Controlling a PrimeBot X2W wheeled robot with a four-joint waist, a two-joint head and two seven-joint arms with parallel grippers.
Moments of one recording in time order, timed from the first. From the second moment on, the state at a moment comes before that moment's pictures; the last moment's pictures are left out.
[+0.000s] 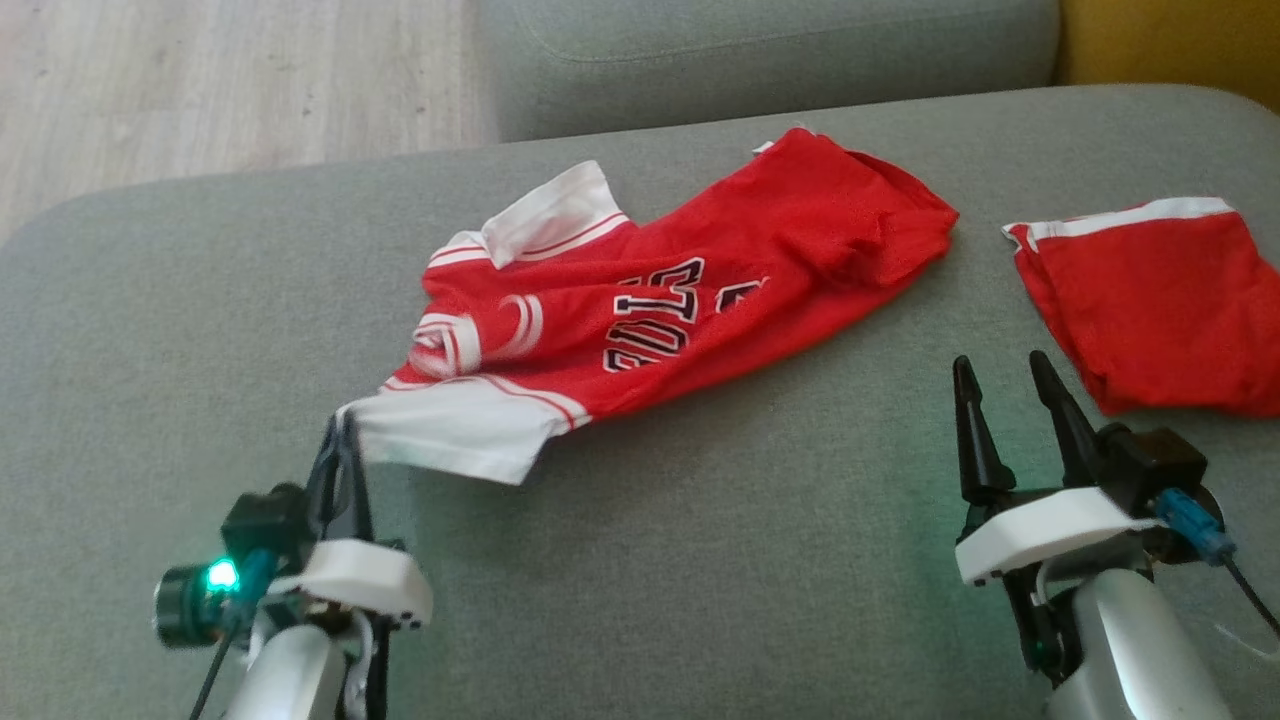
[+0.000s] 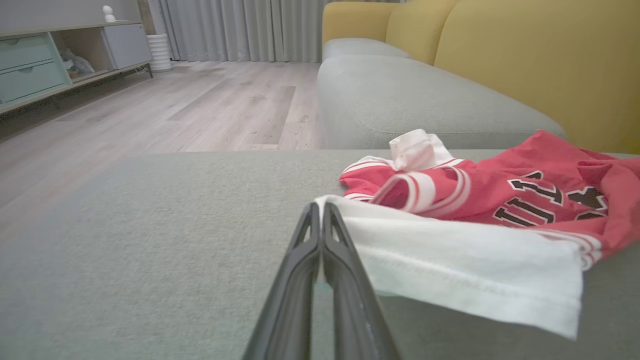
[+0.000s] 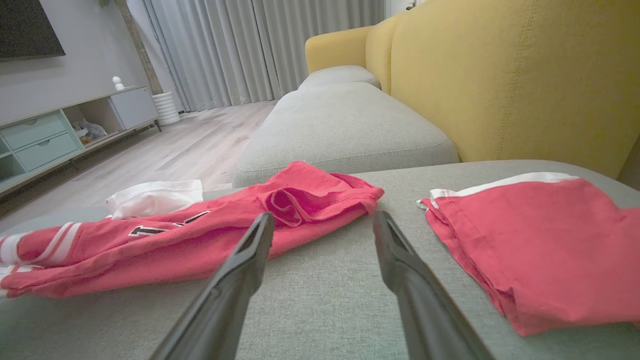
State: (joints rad) left arm -0.21 0.15 -0.27 0.44 -0.34 0.16 -0.17; right arm -0.17 -0.05 0.03 0.38 0.15 0.13 -0.19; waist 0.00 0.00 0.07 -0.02
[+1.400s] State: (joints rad) left arm -0.29 0.10 -0.40 0.41 -0.32 0.14 -0.21; right arm -0.54 -0.05 -0.02 0.64 0.24 0.13 -0.01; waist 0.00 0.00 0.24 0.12
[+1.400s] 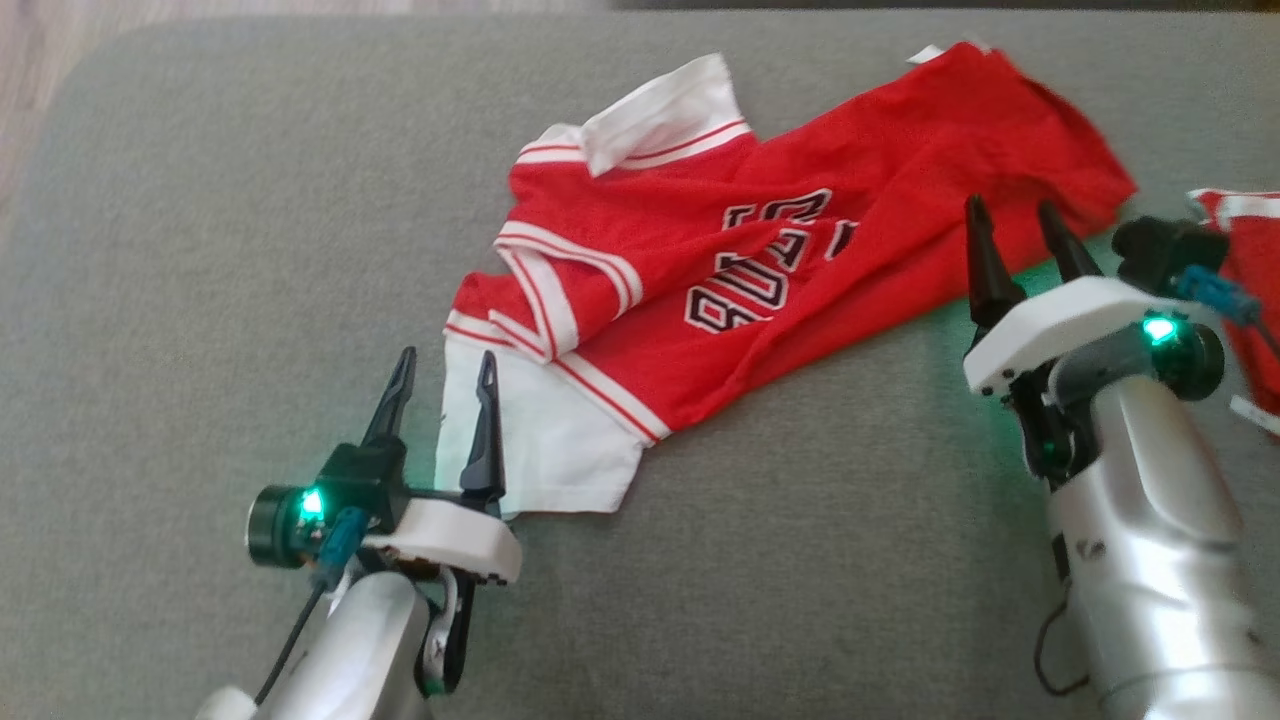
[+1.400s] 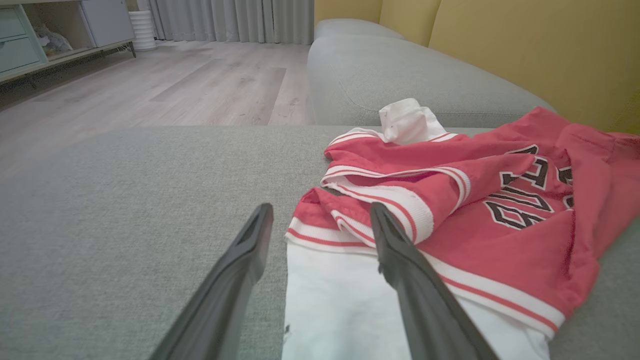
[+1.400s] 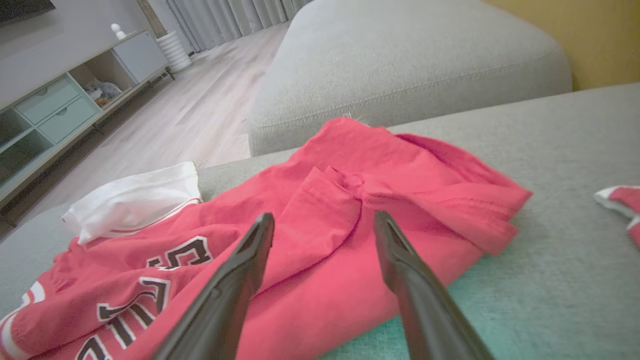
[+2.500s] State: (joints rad) left arm -0.37 0.08 -0.44 0.48 -0.32 0.13 -0.23; right arm -0.87 -0.06 -0.04 1.15 0.24 0.13 -0.22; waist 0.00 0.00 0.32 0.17
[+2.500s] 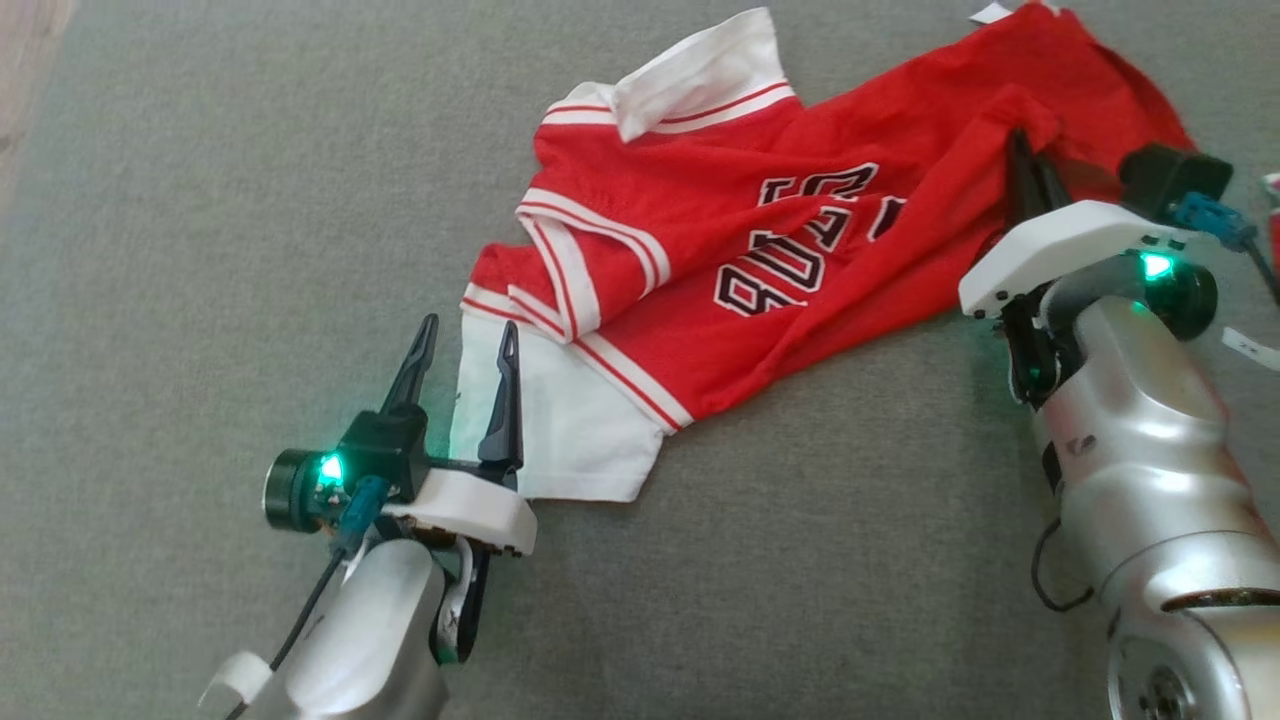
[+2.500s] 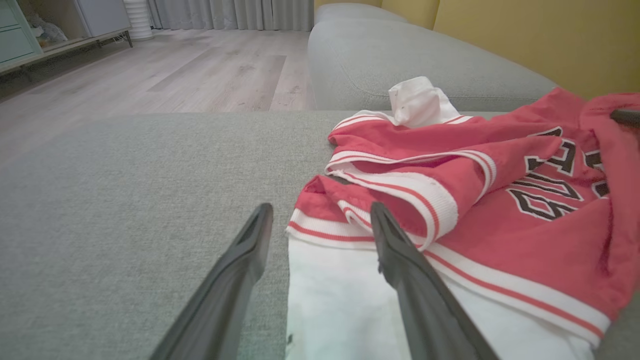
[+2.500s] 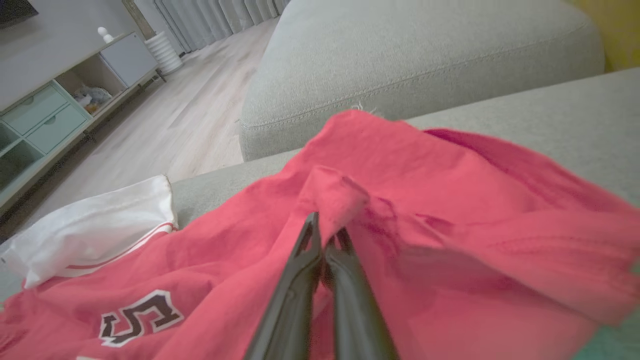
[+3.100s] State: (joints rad) left arm -0.26 0.12 -0.41 0.48 -0.36 0.16 -0.23; right arm -0.45 -0.06 -0.10 0.79 0.27 0.13 -0.25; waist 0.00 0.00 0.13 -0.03
